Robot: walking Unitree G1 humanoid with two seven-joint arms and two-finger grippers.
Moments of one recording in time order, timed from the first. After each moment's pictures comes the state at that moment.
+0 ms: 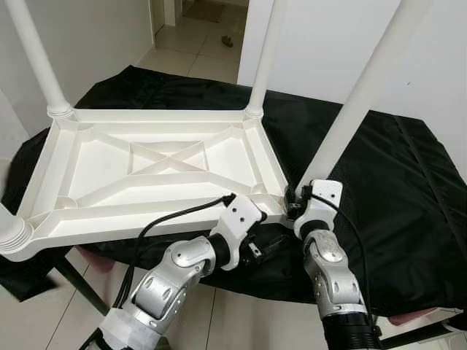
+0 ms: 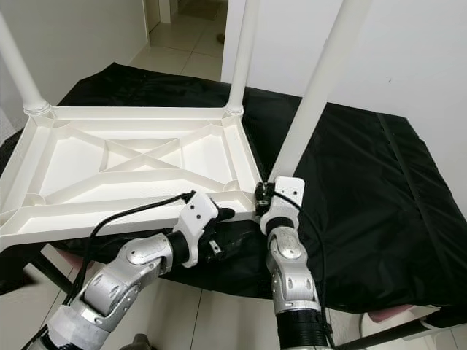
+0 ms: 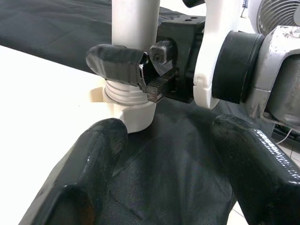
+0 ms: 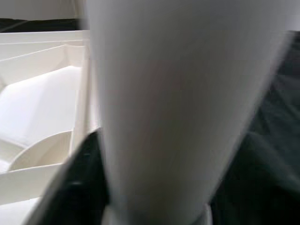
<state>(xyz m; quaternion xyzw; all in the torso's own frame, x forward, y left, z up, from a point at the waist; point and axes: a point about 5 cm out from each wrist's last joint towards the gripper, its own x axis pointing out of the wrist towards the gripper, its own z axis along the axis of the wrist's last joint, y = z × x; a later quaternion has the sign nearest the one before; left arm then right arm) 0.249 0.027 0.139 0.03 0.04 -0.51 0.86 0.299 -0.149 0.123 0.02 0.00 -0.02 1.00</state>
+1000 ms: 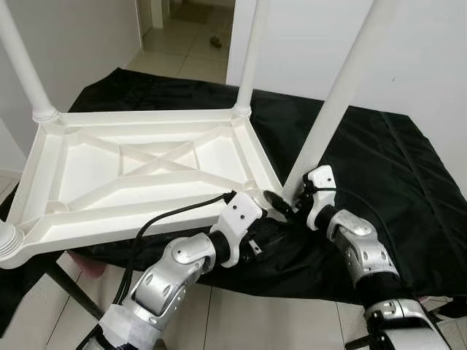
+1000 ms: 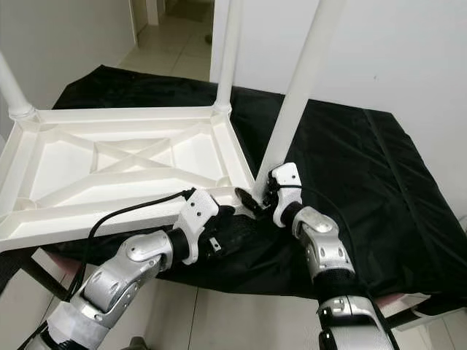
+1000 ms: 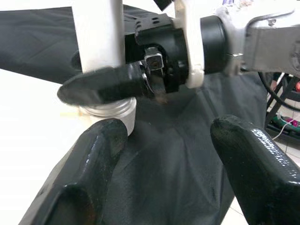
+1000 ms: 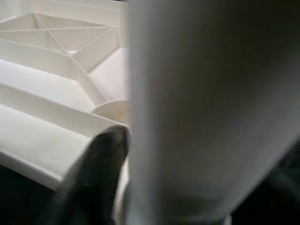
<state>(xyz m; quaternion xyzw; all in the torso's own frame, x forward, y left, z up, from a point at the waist) 0.252 0.027 0.143 0.04 0.03 -0.51 0.86 0.339 -0.166 0.124 -0.05 0.04 0.32 0.95</state>
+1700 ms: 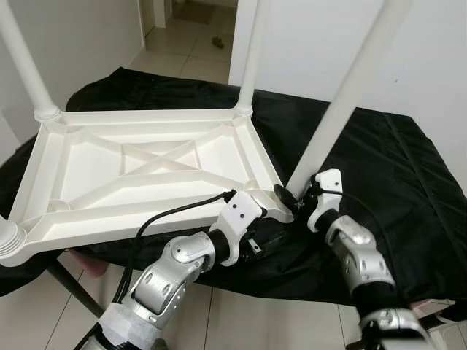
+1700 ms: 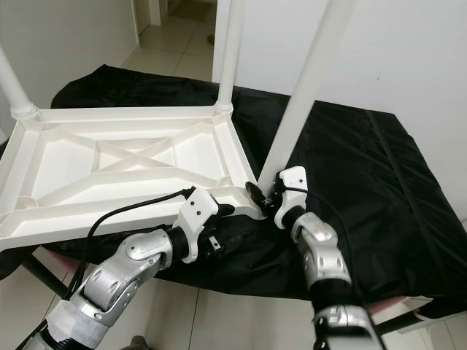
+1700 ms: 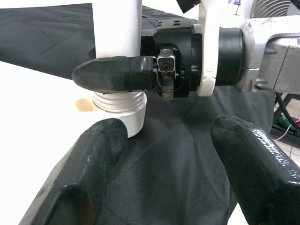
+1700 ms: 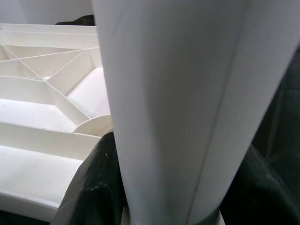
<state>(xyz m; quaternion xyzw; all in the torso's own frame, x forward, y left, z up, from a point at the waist) 0.253 0.028 0.143 0.04 0.03 -0.51 0.86 0.322 -0.168 0.117 0.00 -0.01 0.22 0.98</state>
